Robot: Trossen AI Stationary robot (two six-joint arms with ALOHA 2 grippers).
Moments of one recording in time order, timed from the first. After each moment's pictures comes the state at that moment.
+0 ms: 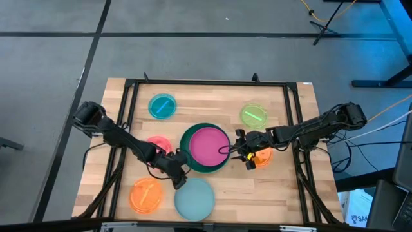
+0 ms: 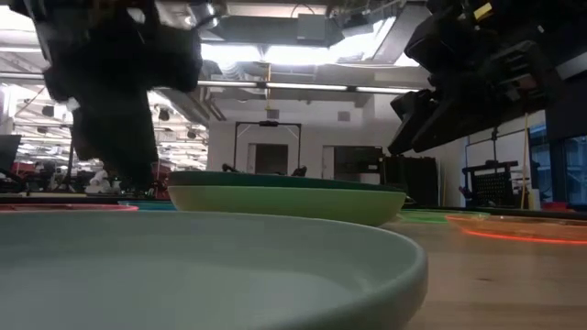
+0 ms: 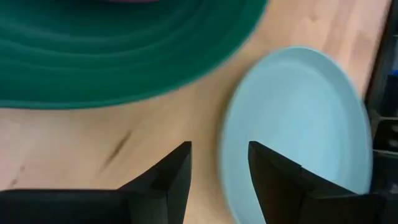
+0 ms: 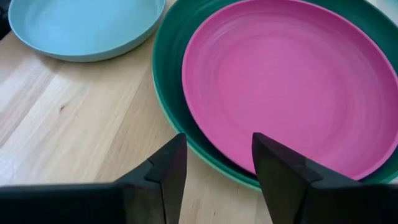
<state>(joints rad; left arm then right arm) -0.45 1.60 0.81 -0.15 -0.10 -1.04 0.18 1.36 0.60 0.07 -0.07 -0.10</state>
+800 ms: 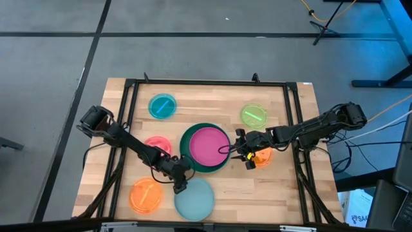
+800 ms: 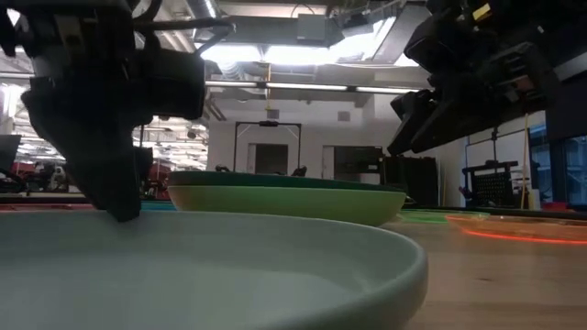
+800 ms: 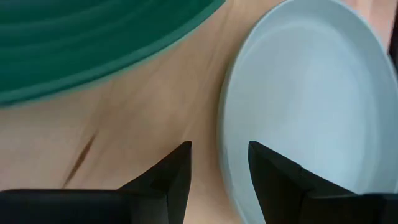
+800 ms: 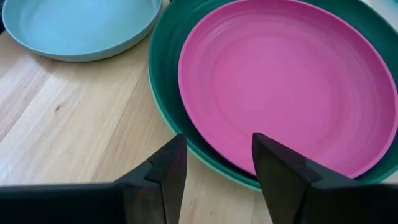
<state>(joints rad) -0.45 1.72 0.81 -0.04 -0.02 -0.94 0.18 1.36 0.60 0.07 -0.06 -0.10</state>
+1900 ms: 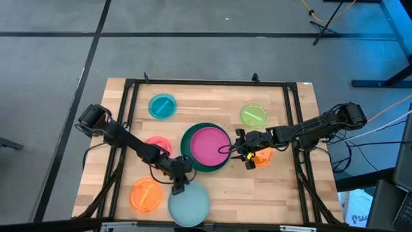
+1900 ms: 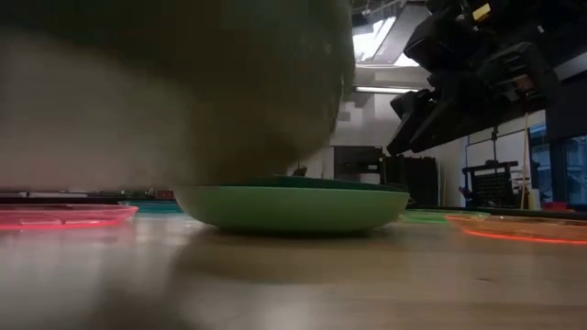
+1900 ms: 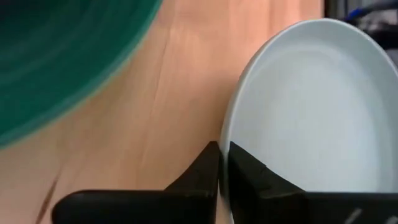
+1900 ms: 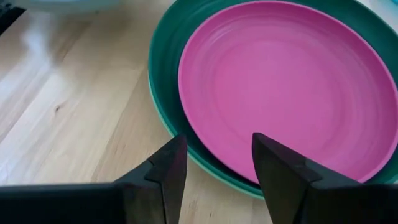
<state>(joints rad) -0.44 1.67 0.80 0.04 0.05 -0.77 0.18 1.36 0.60 0.08 -0.06 -0.10</state>
